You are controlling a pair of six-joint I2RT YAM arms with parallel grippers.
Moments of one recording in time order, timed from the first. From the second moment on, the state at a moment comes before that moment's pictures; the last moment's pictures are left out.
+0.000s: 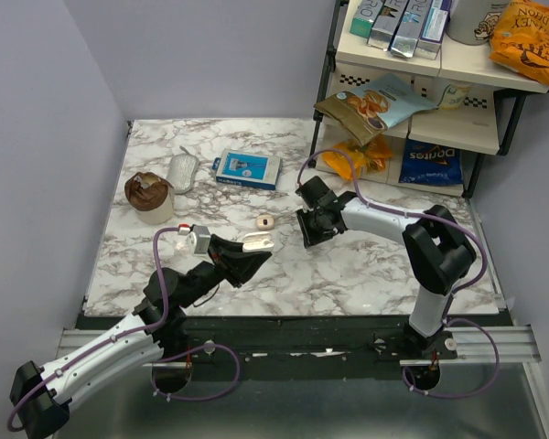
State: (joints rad) left arm -0.87 0.44 0.20 0.53 0.11 -0.53; right arm 0.69 1.82 1.18 -0.50 -0.01 0.30
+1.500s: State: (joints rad) left arm -0.88 0.45 0.20 0.53 0.09 -0.53; right arm 0.68 1.45 0.68 -0.19 0.18 1.32
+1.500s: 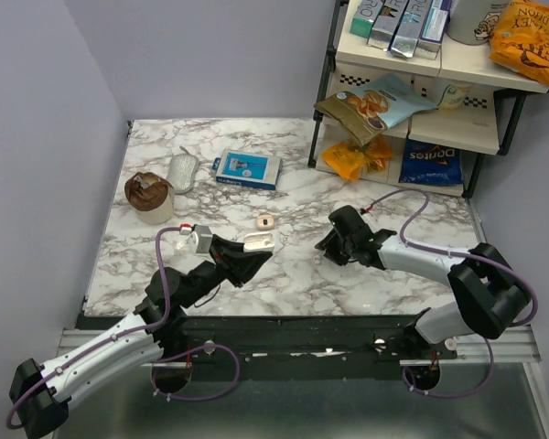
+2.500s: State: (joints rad) left arm -0.89 0.48 0.20 0.50 0.08 -0.52; right arm 0.77 1.62 1.05 -0.52 0.09 0.18
